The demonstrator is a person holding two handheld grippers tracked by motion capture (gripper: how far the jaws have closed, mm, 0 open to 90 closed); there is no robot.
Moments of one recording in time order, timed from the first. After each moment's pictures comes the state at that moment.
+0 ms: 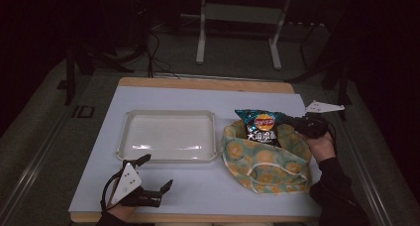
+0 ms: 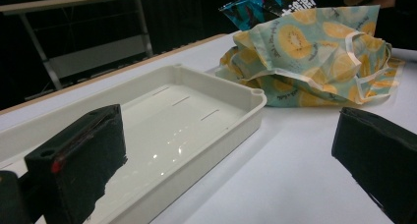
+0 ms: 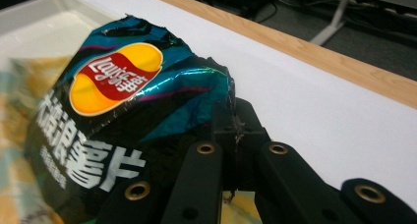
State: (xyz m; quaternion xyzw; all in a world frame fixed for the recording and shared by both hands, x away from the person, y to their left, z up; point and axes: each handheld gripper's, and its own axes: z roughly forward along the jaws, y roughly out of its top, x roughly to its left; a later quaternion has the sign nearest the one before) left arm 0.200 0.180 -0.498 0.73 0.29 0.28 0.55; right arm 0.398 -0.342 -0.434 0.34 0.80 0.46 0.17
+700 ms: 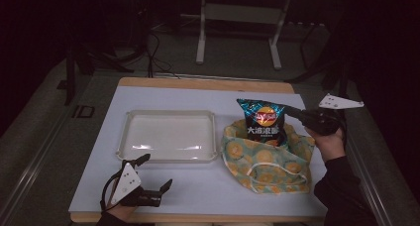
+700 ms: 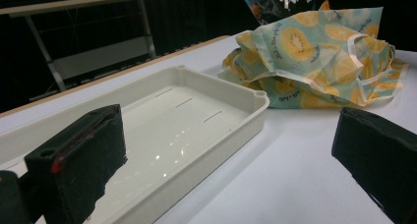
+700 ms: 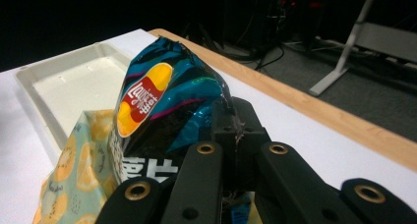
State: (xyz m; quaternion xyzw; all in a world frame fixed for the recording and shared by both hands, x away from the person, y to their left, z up) left arm 0.199 0.180 -0.498 0.73 0.30 0.29 0.55; right arm 0.376 -0.343 -0.384 0.30 0.78 0.51 0.19
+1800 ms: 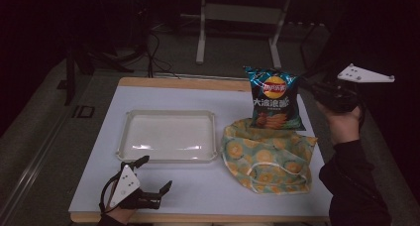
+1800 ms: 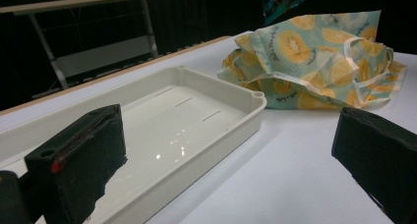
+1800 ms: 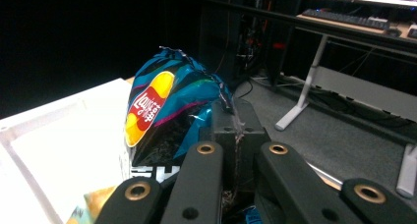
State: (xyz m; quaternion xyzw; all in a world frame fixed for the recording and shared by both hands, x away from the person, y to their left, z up) left arm 0.192 0.180 -0.495 0.72 0.31 0.28 0.55; right arm 0.368 -0.328 -0.288 0.31 0.74 0.53 0.26
